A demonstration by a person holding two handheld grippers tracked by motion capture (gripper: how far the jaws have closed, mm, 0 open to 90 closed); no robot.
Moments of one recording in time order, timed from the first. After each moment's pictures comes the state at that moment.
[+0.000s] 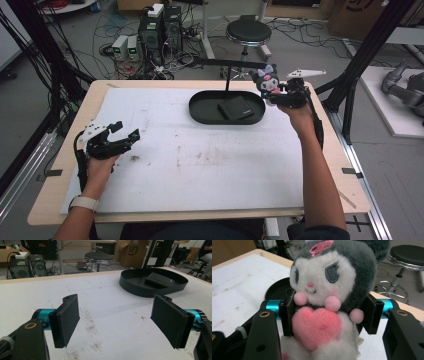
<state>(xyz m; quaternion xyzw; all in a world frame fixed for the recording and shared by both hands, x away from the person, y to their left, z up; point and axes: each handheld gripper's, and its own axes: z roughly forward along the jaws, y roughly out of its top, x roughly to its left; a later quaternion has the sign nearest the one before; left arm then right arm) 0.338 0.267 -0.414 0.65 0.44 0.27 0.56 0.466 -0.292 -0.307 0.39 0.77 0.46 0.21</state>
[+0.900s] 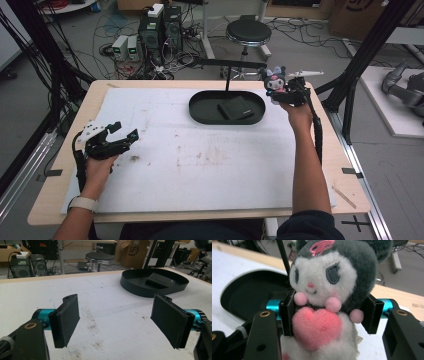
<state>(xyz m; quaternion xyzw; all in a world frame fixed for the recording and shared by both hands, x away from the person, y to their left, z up) 0.337 0.270 -0.415 0.65 0.44 0.27 0.56 0.487 -0.305 -0.333 0.47 0.75 0.40 0.24</state>
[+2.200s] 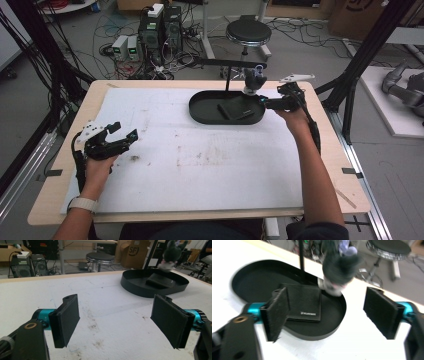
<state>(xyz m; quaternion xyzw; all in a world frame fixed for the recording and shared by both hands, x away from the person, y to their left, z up) 0.336 0.272 -0.415 0.65 0.44 0.27 0.56 0.459 -0.289 -0.328 0.42 0.78 0.39 0.27</state>
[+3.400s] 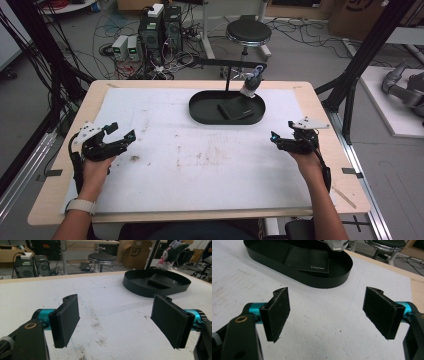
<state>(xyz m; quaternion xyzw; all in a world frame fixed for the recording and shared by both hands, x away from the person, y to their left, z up) 0.332 0.276 -0.414 0.65 0.44 0.28 0.56 0.366 -0.319 -0.395 0.42 0.76 0.40 0.29</state>
